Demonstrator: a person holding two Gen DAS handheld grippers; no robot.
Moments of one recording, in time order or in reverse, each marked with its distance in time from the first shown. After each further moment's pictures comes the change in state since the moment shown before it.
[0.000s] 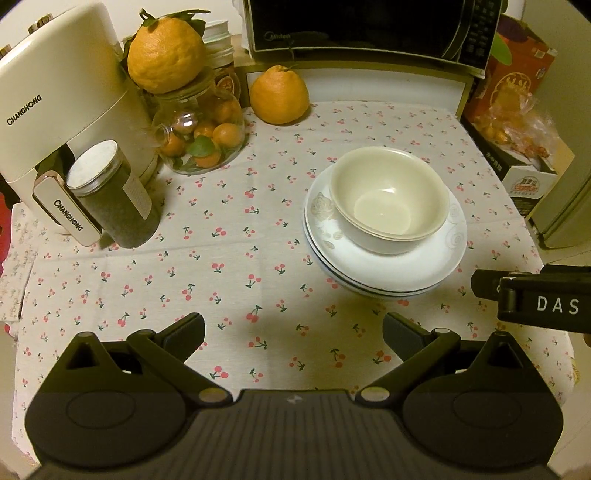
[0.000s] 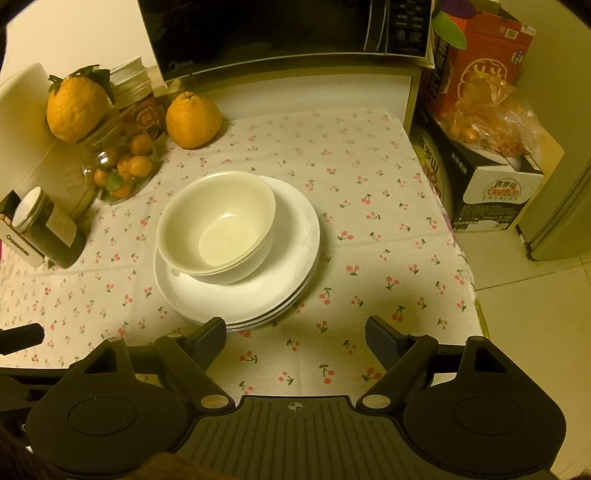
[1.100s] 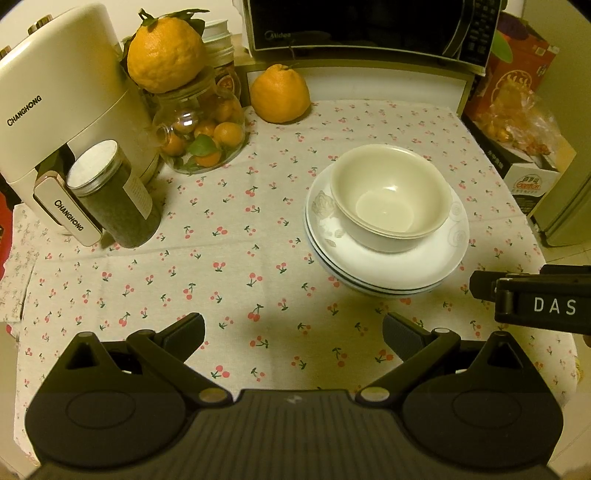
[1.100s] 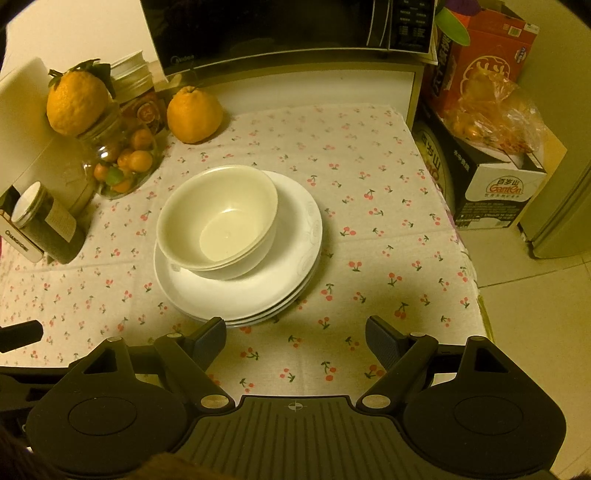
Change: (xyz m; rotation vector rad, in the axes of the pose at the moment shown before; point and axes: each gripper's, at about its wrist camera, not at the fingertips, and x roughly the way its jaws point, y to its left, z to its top) left arm 0.000 0.001 0.000 0.003 0.001 0.005; right arm 0.003 0.002 -0.002 -0.002 0.008 0.001
